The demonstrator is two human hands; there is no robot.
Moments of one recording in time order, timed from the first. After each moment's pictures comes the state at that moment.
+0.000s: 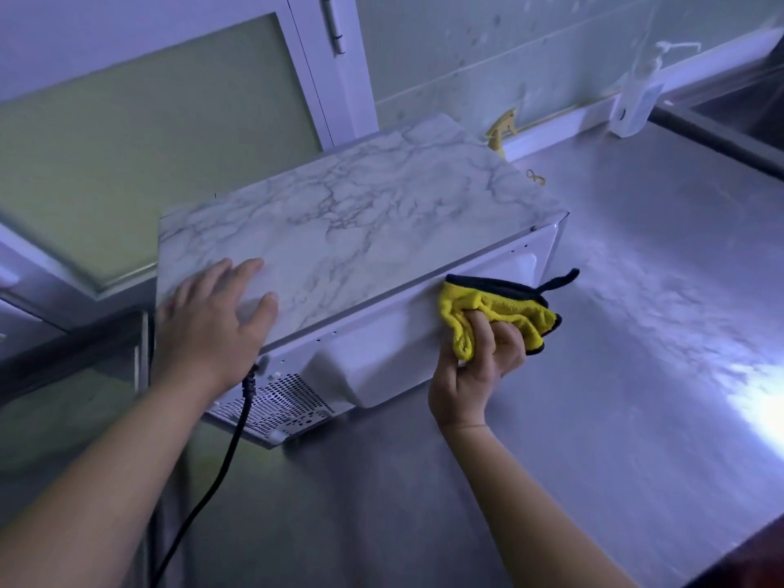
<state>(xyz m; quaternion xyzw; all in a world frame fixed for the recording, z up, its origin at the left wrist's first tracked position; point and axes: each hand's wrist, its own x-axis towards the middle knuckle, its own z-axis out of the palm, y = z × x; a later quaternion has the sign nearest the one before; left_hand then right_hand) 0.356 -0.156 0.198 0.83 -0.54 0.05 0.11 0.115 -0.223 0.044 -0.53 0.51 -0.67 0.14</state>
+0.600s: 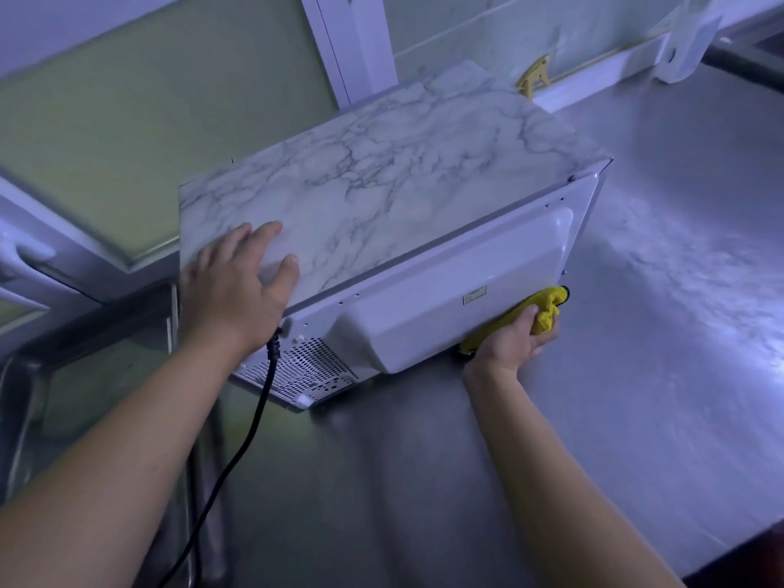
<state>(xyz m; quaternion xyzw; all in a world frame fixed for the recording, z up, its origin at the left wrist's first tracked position) 0.351 -0.155 0.200 0.83 -0.54 0.05 0.11 0.116 -0.240 0.045 0.00 0.60 -0.60 0.53</state>
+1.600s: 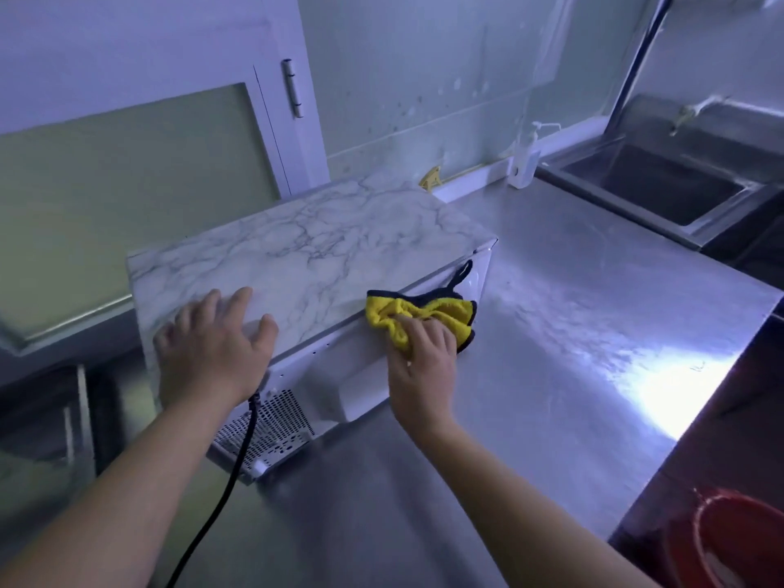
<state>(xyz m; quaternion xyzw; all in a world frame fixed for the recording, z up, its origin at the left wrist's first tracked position) 0.349 -0.152 0.204 0.82 -0.56 0.06 0.08 0.124 -0.174 0.130 -0.63 0.57 -0.49 0.21</state>
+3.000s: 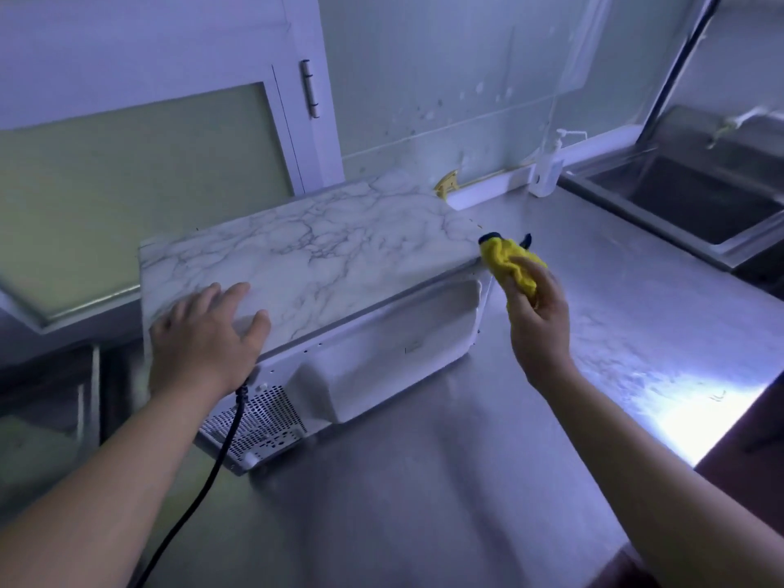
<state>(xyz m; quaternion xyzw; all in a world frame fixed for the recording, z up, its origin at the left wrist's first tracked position) 0.352 -0.153 0.202 0.83 -0.55 0.05 0.08 -0.010 -0.251 0.172 -0.55 0.52 -0.58 0.30</state>
